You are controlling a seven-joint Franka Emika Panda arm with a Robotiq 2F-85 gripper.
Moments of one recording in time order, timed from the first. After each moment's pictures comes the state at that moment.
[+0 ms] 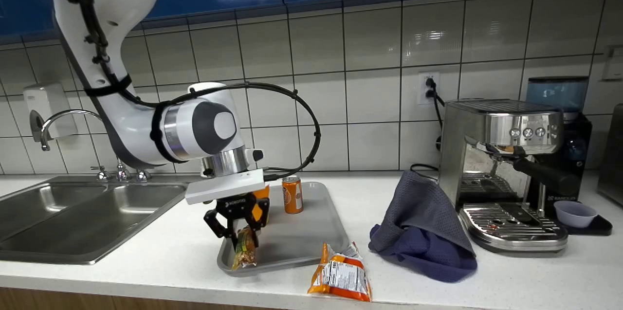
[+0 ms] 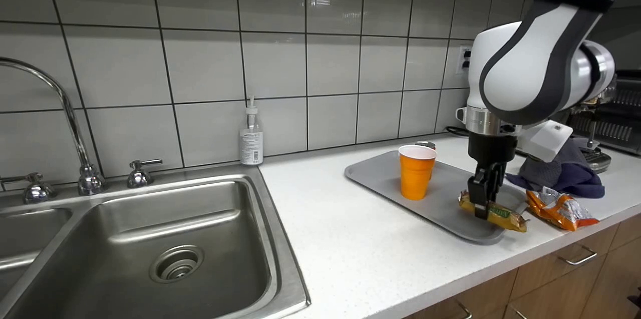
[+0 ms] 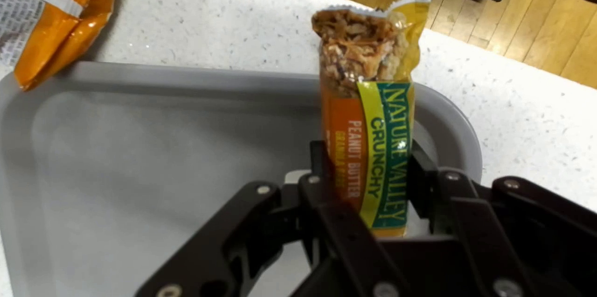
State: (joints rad) arm -0.06 0.23 -0.07 -2.57 -0.29 2.77 -0.33
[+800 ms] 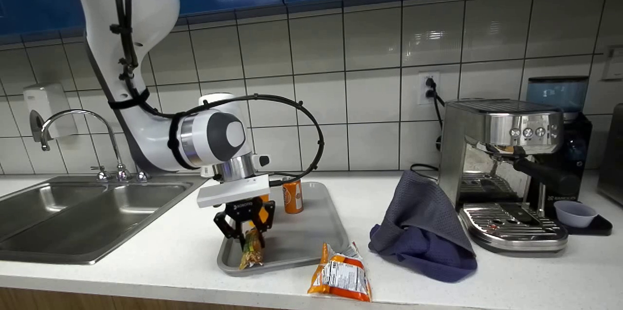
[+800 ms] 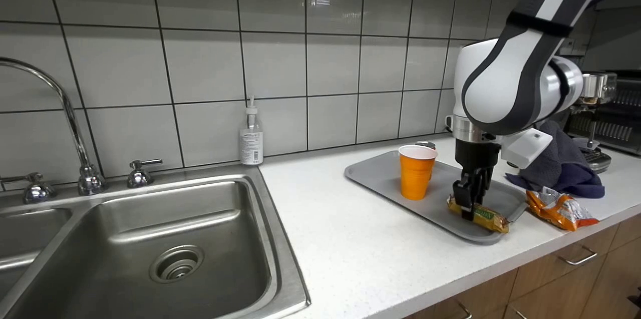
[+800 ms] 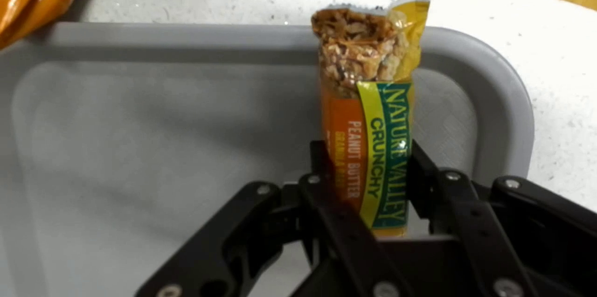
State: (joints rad) arm -0.05 0.35 -0.07 -2.47 -0.29 2.78 -0.29
